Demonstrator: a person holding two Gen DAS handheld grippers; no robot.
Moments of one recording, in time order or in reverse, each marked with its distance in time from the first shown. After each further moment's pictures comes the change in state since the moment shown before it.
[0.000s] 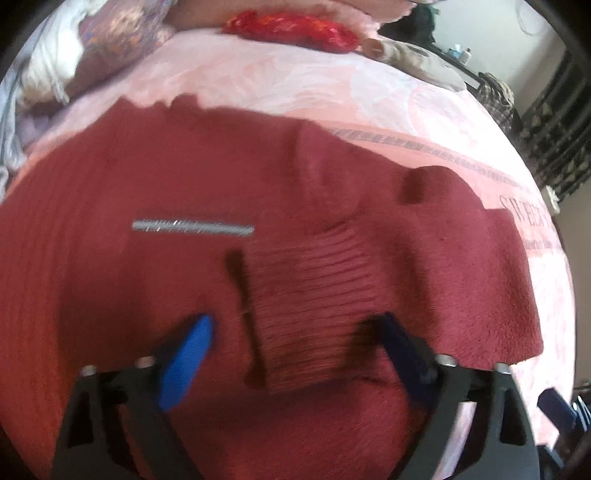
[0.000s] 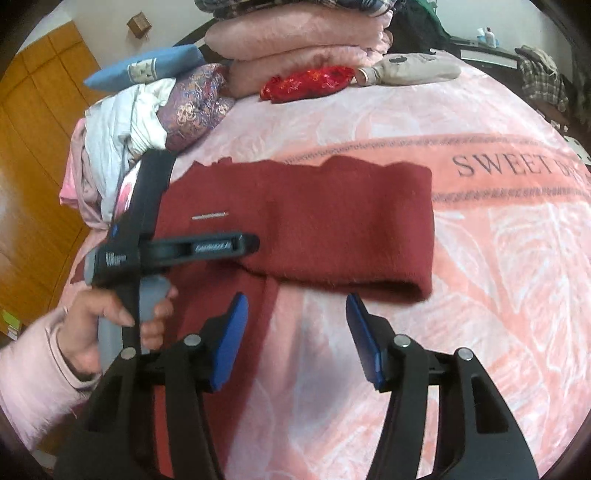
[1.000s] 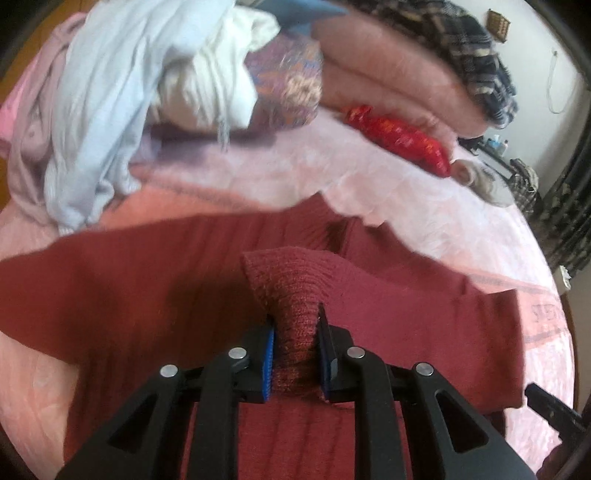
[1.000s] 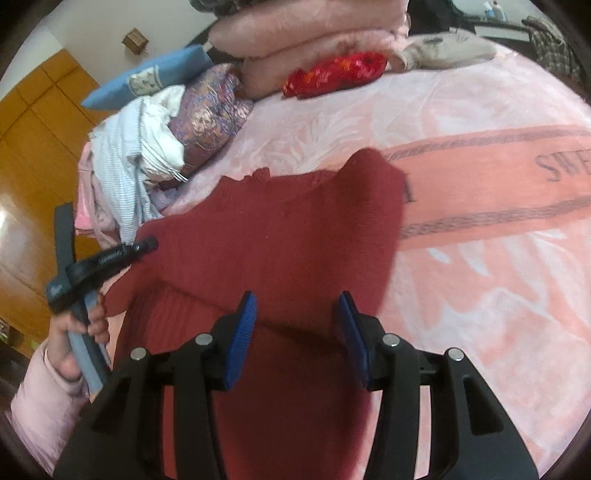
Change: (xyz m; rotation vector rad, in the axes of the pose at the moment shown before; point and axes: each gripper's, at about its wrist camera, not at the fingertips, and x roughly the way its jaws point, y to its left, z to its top) left arm -0.077 0.217 0.028 -0.169 -0.246 0.056; right arm 0.077 0.064 0.050 0.112 0.023 0.125
